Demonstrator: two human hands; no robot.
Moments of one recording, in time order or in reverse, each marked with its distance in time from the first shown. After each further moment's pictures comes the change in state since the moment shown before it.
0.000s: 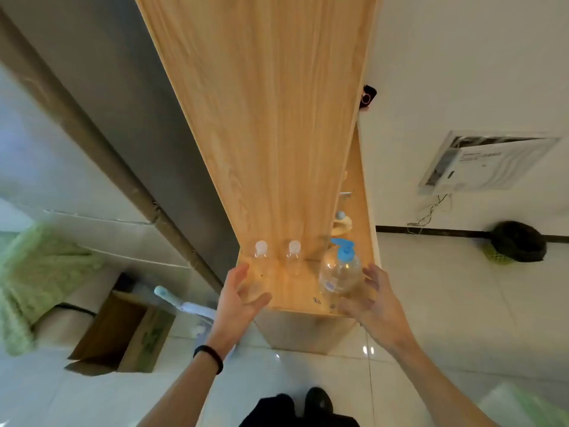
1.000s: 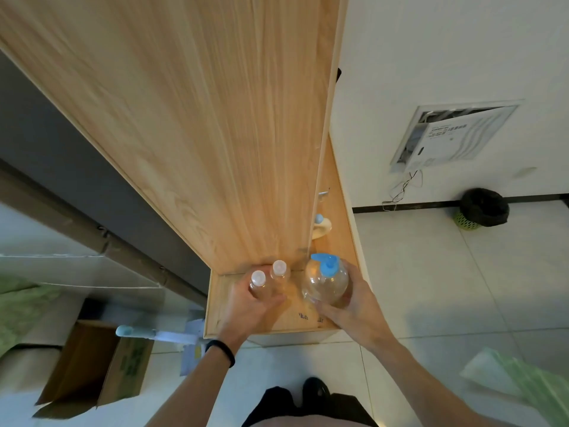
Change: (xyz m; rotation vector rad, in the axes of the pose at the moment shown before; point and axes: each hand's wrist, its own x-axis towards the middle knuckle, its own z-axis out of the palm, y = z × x) left_hand 0.065 0.012 0.052 0.121 -0.146 0.040; right_hand 0.032 0.000 0.014 -0.099 0.024 -0.062
